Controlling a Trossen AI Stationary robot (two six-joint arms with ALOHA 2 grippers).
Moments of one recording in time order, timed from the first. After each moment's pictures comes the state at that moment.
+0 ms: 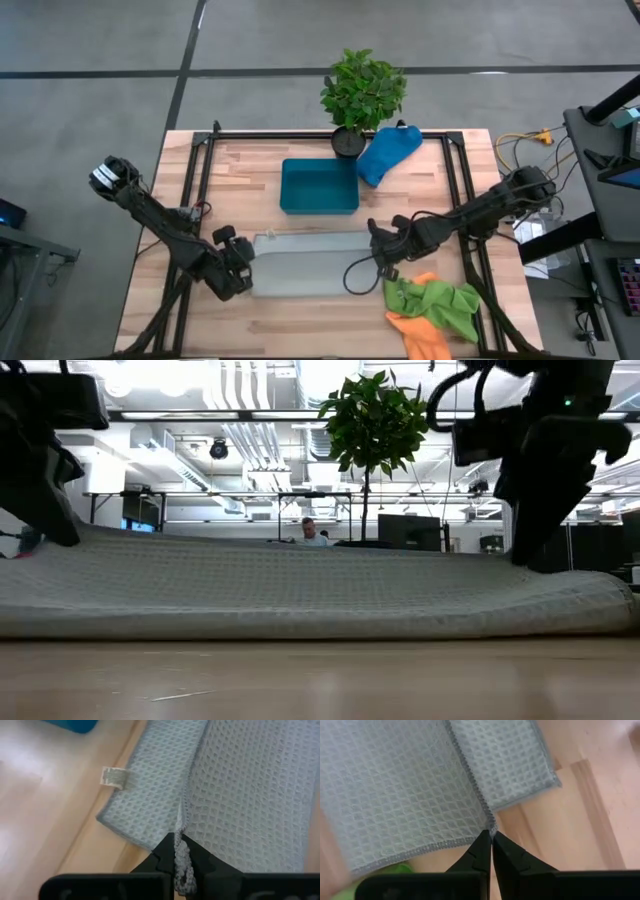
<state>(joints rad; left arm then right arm) -0.73 1.29 0.71 -0.73 -0.53 -1.09 0.36 1.55 0.92 -0.72 0.19 0.70</state>
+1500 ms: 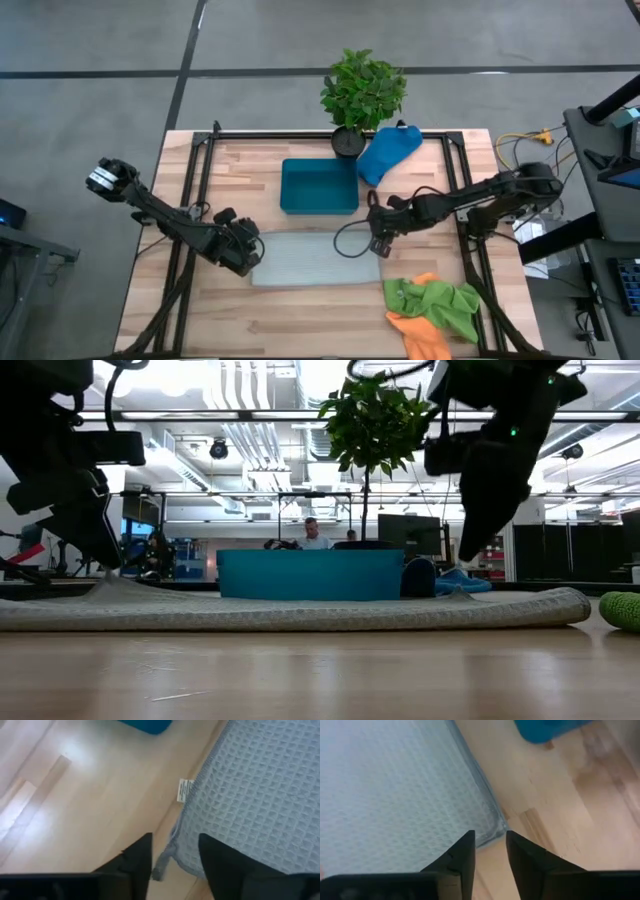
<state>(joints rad) -0.51 1.28 0.63 -0.73 -0.58 -0.99 0.13 1.46 0.82 -0.54 0.16 0.52</state>
